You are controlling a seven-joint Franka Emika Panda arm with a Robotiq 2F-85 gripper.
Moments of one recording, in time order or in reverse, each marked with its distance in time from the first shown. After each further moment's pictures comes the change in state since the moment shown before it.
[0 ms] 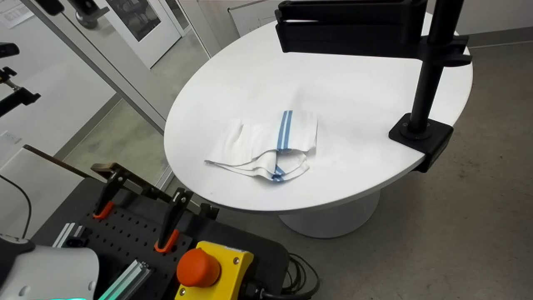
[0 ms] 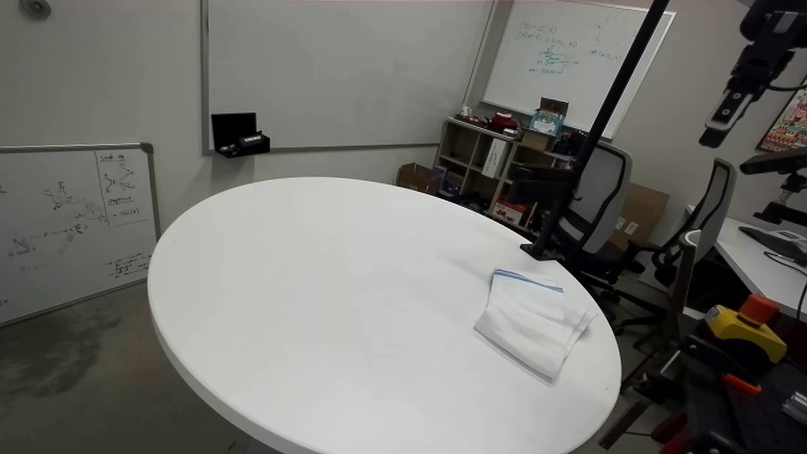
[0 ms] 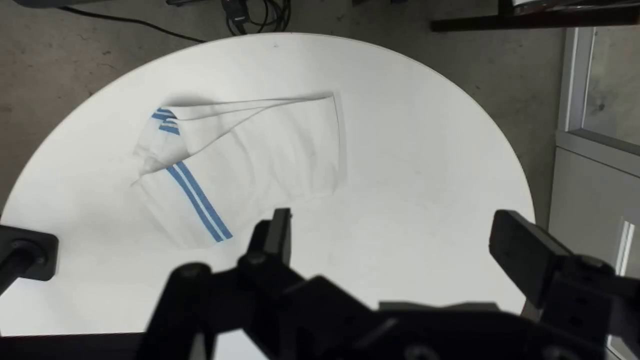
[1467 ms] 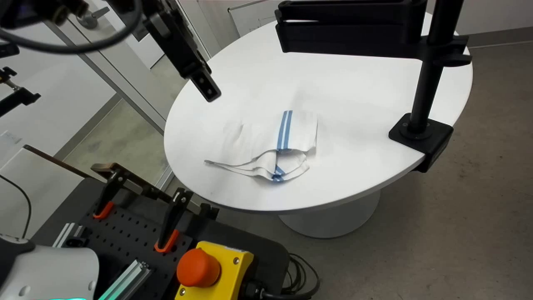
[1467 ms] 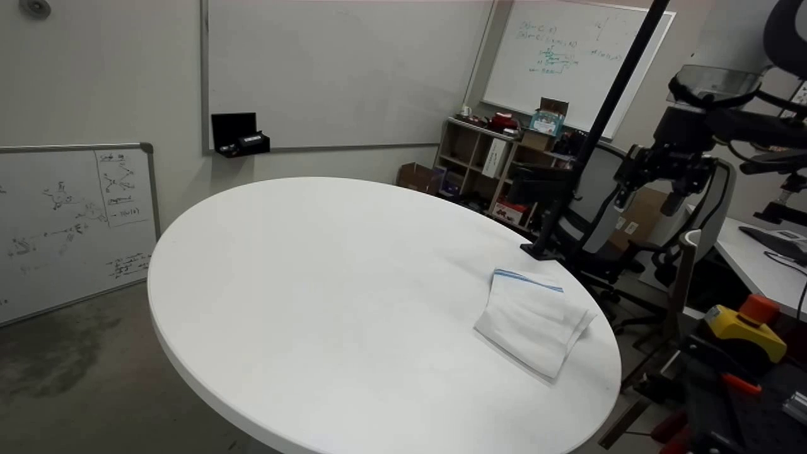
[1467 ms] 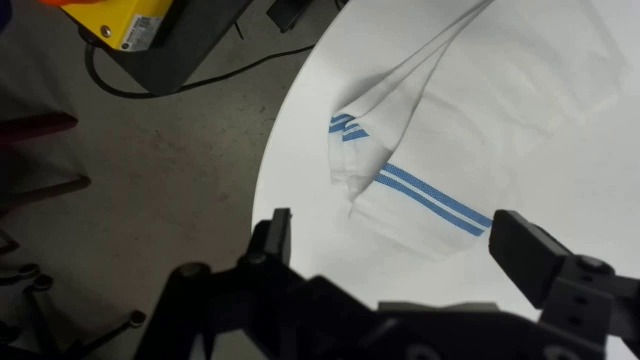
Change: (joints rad) arm -0.344 0.471 0.124 0.002 -0.291 0.452 0.606
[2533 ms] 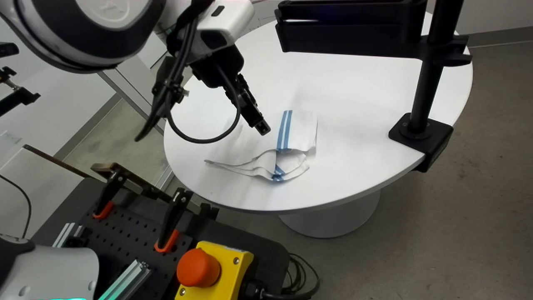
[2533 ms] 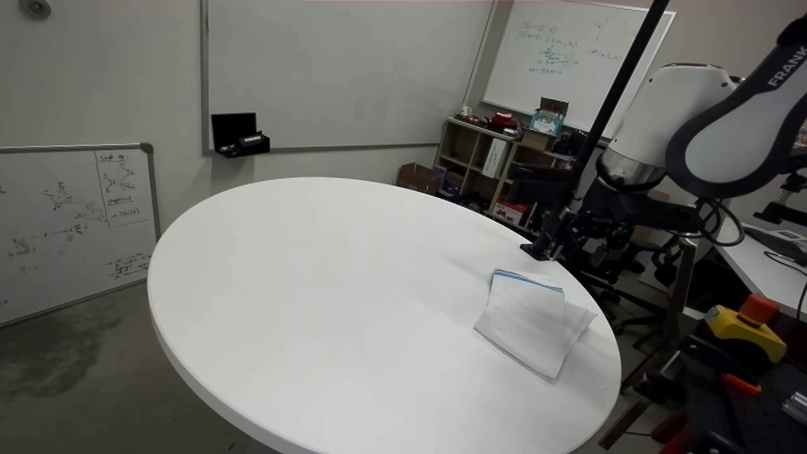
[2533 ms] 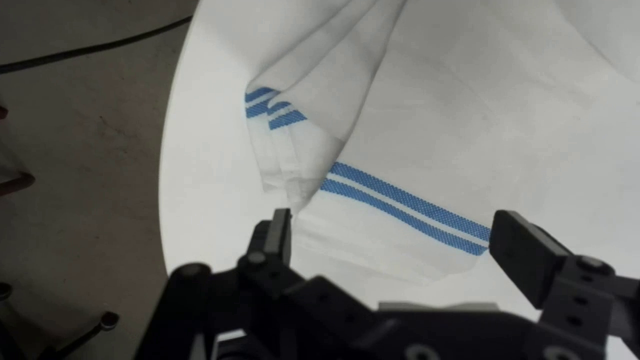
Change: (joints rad) arm 0.257 0.526 -0.226 0.106 -0.039 0.509 0.171
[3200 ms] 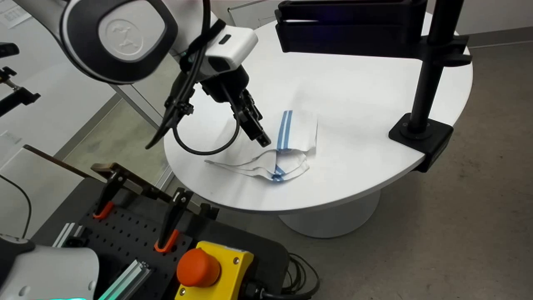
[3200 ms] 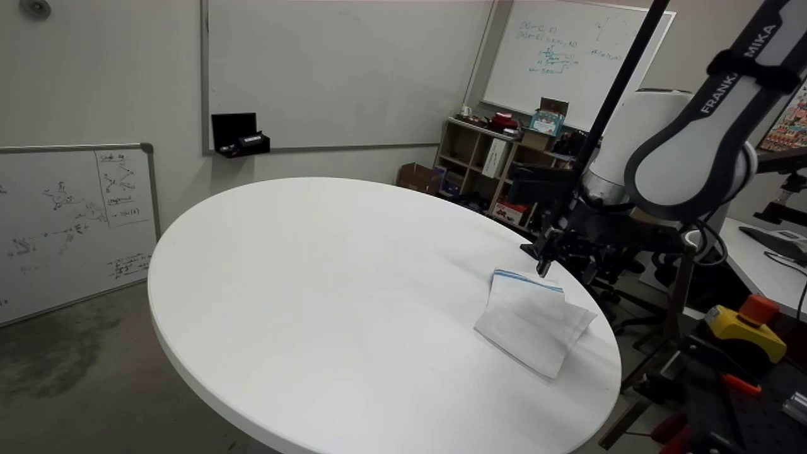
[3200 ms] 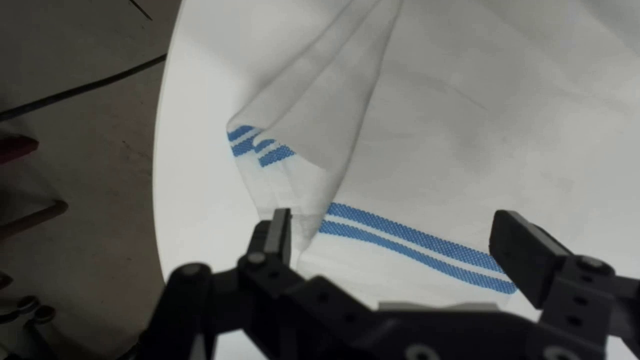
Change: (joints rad) arm 0.226 0.148 -0.117 0.039 0.295 0.040 -0.070
